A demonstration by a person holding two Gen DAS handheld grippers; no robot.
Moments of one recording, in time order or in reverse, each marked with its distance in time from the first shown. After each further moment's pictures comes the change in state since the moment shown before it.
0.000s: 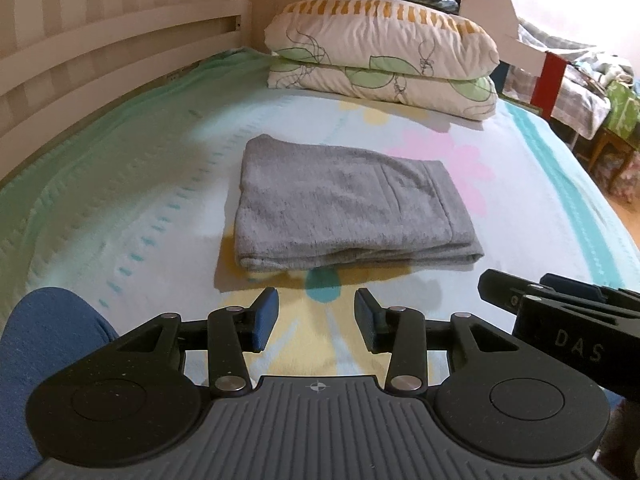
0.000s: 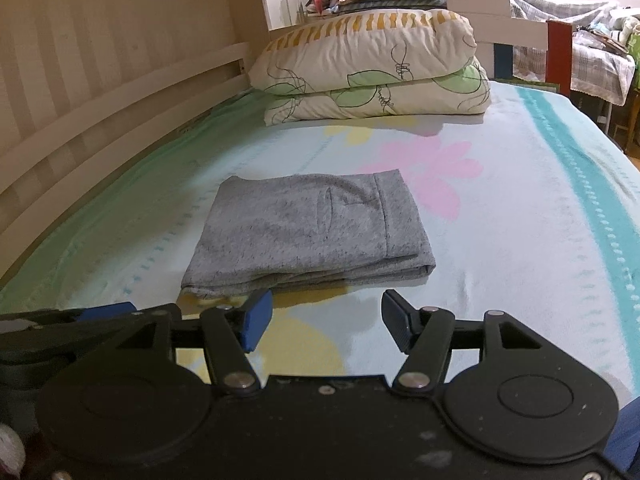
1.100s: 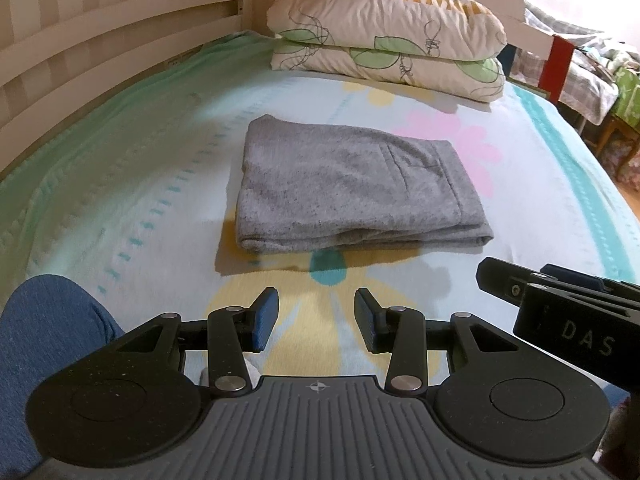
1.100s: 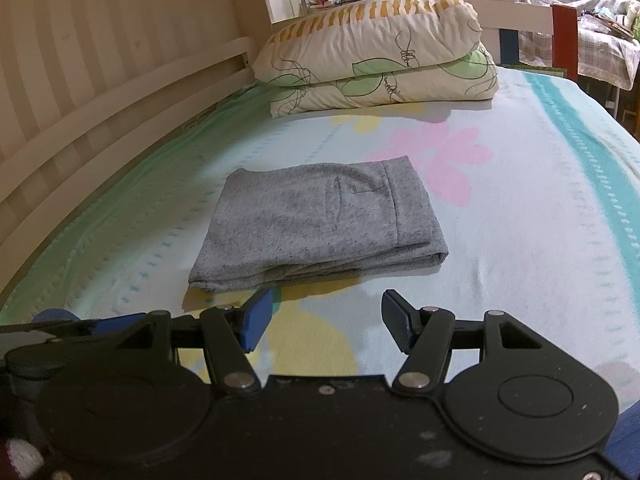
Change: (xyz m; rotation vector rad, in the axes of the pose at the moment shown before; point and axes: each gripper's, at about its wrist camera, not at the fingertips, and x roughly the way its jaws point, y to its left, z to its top) left arm 0.009 -0.001 -0.003 -0.002 0.053 0.025; right arm 0.009 -0.018 0.001 0.005 0.030 0.058
